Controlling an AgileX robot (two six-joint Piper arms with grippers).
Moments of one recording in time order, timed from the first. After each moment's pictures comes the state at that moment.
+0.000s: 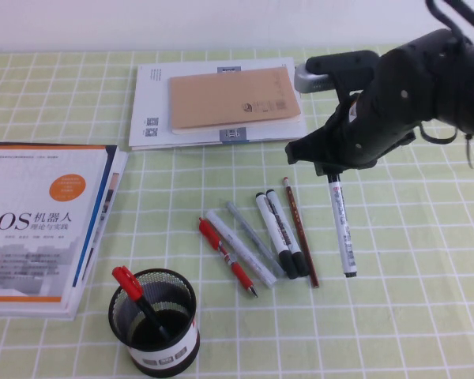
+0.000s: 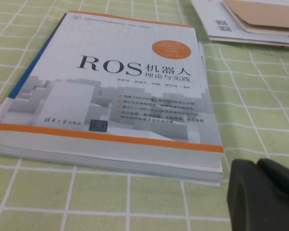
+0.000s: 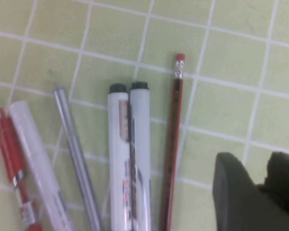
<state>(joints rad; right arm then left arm) 0.53 1.84 -1.51 -0.08 0.79 0.33 -0.05 -0.01 0.03 -0.17 0.38 0.07</state>
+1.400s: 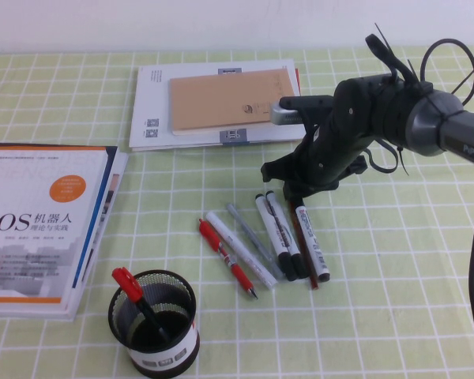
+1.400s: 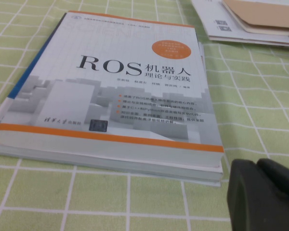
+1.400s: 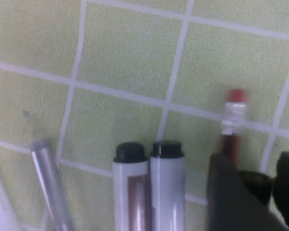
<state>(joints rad) 0.48 2.19 -1.75 0.15 0.78 0.17 -0.05 -0.01 0.03 -0.17 0.38 0.07</state>
